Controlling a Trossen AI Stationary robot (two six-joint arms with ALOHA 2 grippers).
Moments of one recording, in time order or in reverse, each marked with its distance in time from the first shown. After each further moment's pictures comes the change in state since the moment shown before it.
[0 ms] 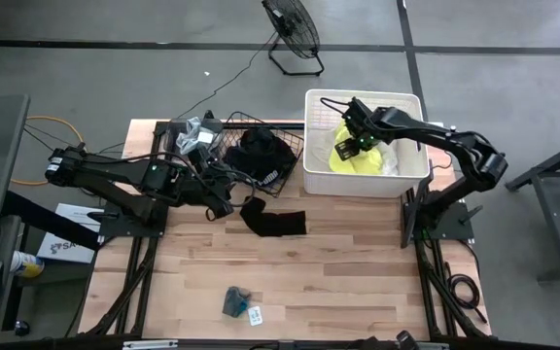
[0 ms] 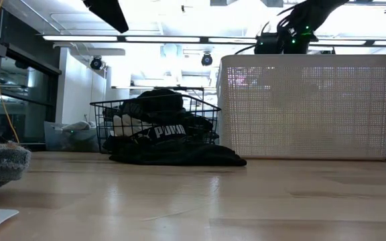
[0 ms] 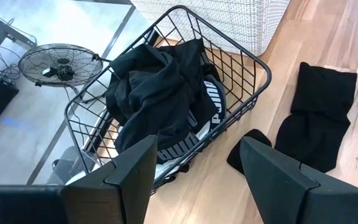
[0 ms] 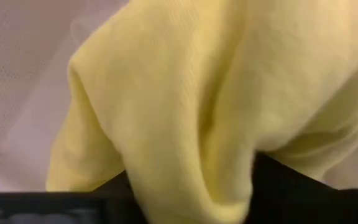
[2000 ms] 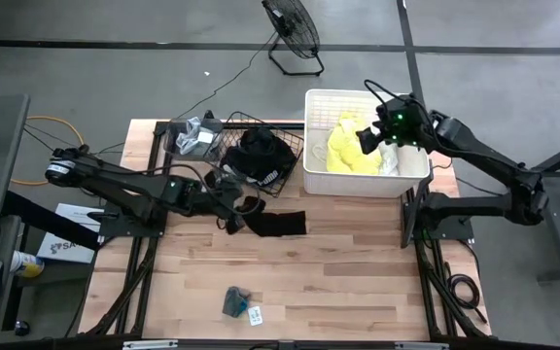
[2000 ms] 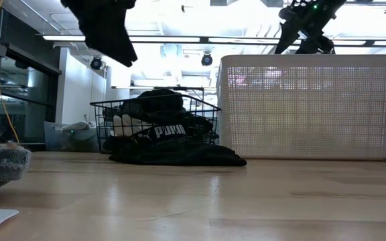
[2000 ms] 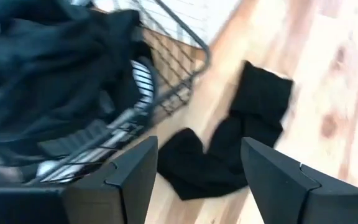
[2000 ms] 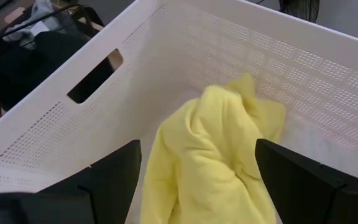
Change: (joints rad) left arm 0.001 0.002 -0.288 0.399 0.178 -0.146; right arm 0.073 -0.472 -0.001 0.058 0.031 -0.024
